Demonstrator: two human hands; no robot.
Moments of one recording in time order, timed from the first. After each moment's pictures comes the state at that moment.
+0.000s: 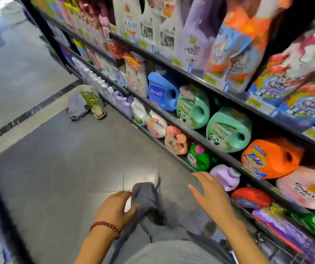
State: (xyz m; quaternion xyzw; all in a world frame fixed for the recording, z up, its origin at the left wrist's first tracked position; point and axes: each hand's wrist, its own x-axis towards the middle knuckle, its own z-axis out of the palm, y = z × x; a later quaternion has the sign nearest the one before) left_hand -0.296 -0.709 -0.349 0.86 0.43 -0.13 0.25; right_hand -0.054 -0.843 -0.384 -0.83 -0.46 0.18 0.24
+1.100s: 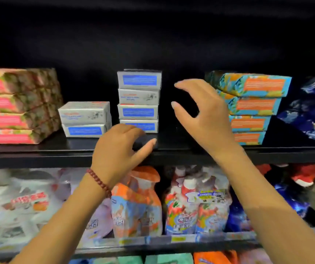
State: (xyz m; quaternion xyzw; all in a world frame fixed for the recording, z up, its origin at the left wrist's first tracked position) left_hand 0.152 -0.513 -0.031 0.90 -0.11 0.42 0.08; right_hand 0.193 -0.703 0.030 -0.76 -0.36 -0.45 0.31
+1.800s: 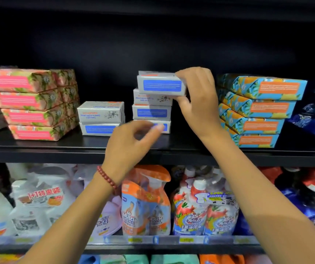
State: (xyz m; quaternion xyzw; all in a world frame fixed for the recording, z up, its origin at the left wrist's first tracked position) left_hand 0.143 -0.514 -0.021 0.83 -0.06 0.39 0.38; right_hand 0.225 -0.664 0.043 -0.69 -0.37 -0.56 0.28
